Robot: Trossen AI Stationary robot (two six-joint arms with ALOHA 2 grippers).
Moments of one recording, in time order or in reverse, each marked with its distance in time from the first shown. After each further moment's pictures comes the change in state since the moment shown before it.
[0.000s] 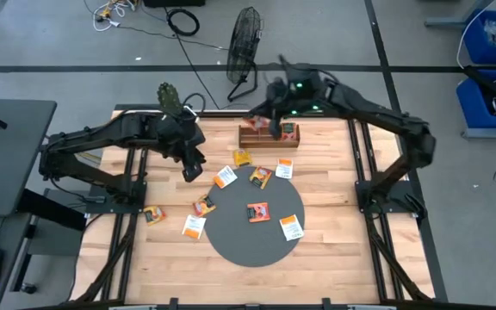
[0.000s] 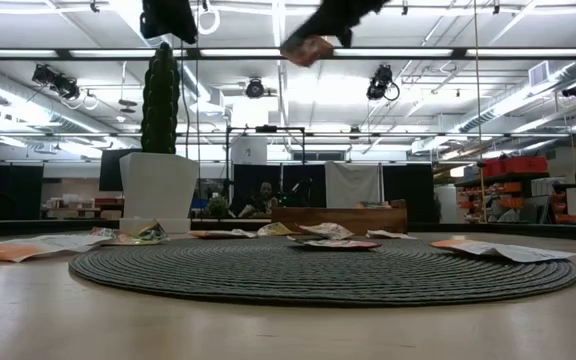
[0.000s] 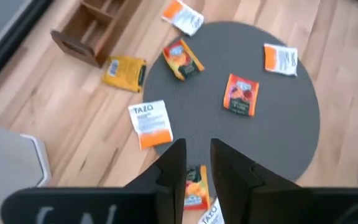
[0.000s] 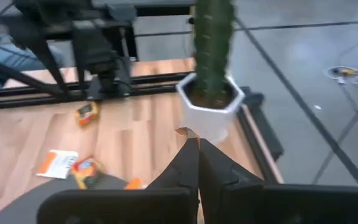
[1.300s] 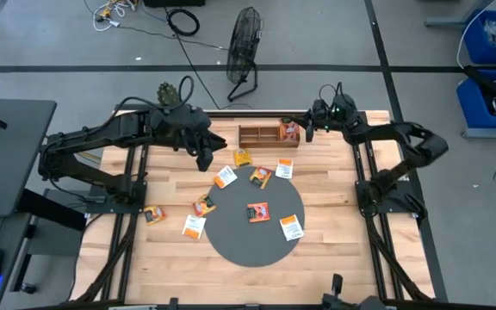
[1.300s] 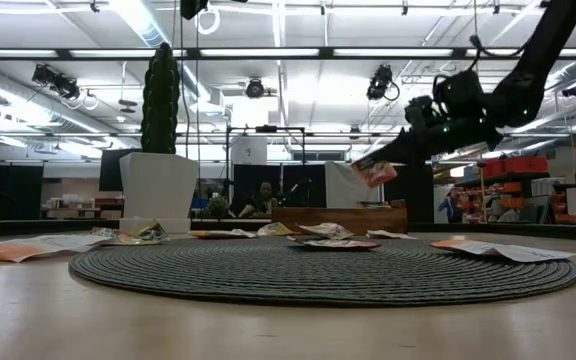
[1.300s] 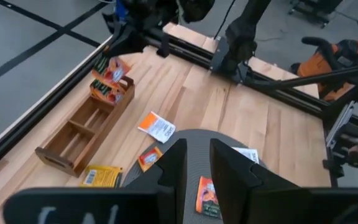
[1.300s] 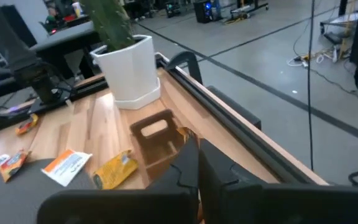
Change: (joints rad) left arm 0.001 -0.006 -0.001 0.407 -0.022 0.000; right arm -0.558 -0.017 -1.087 1.265 -0.415 0.231
